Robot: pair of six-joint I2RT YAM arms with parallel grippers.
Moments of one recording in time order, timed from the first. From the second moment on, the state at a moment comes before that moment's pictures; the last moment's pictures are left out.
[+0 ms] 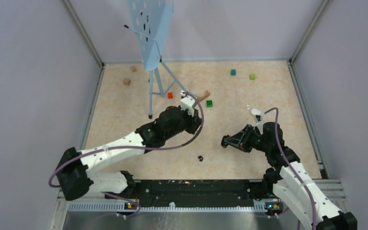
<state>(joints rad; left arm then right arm) -0.95 1.28 0.91 -0.03 -0.12 -0.29 0.28 0.60 0.36 -0.32 -0.49 0.97</state>
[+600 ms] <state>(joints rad) -0.95 1.04 0.61 0.43 0.13 -0.40 0.28 0.80 0.14 0.64 -0.76 1.50</state>
